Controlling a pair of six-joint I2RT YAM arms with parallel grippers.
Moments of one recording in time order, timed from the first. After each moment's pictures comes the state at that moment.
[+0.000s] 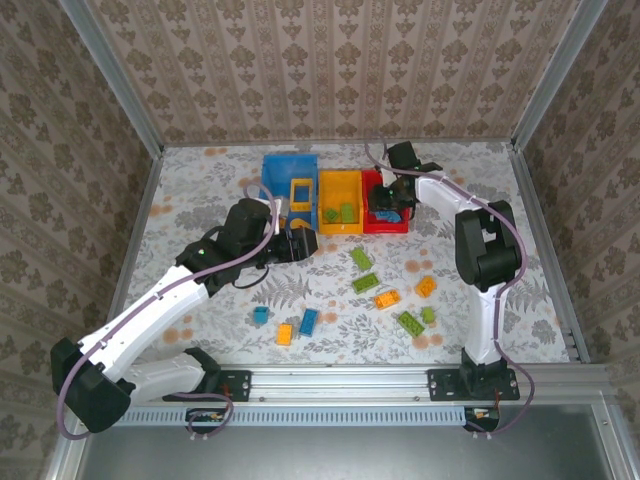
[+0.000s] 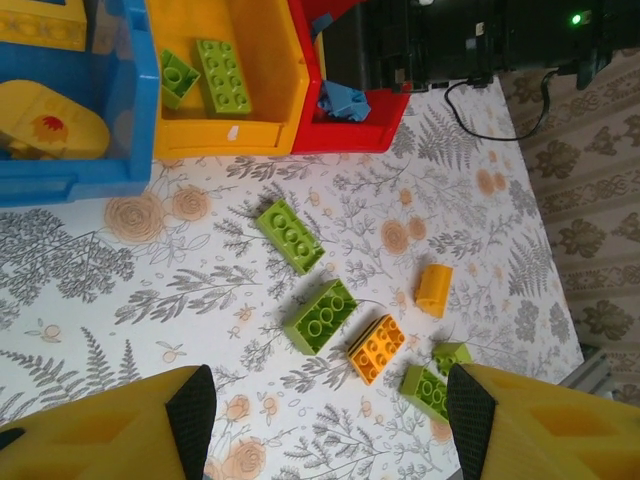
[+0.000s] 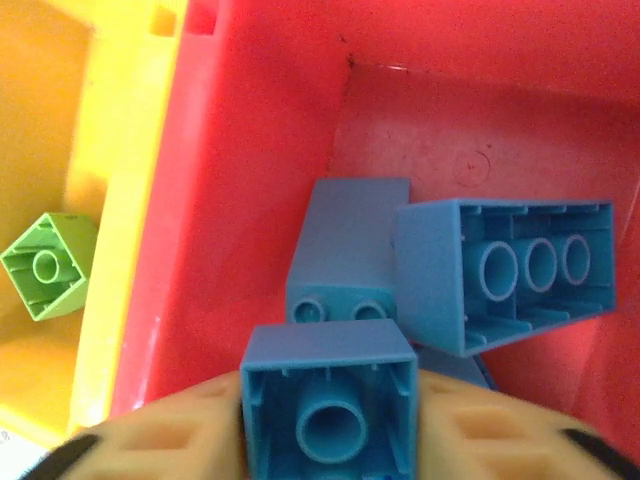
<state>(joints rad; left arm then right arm) -0.73 1.10 0.99 -0.53 0.19 -0.68 0.25 2.07 1.61 -0.61 -0.20 0.16</state>
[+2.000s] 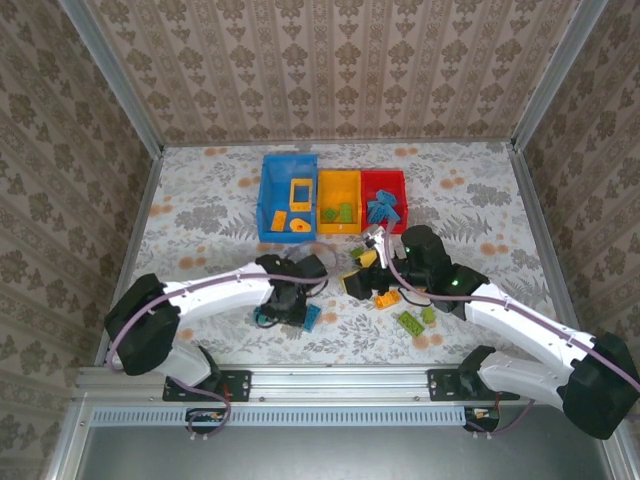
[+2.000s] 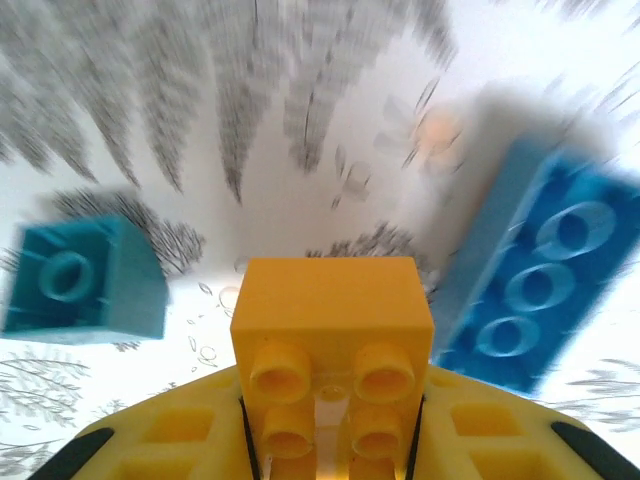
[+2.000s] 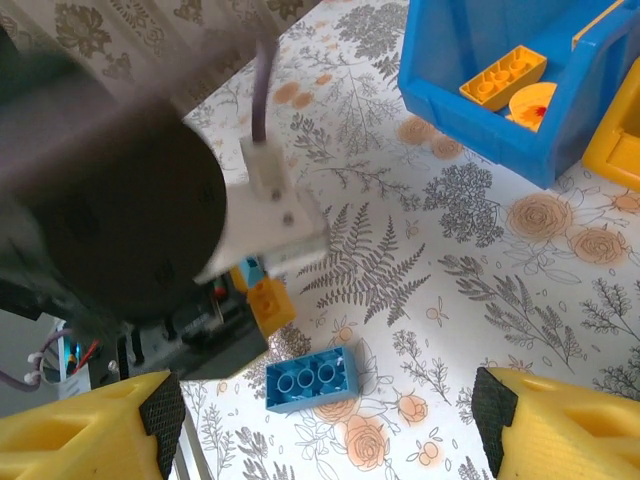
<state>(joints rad) -0.99 1.47 0.96 -1.00 -0.06 -0.77 0.64 1.05 0.67 -0.12 -0.44 0.21</state>
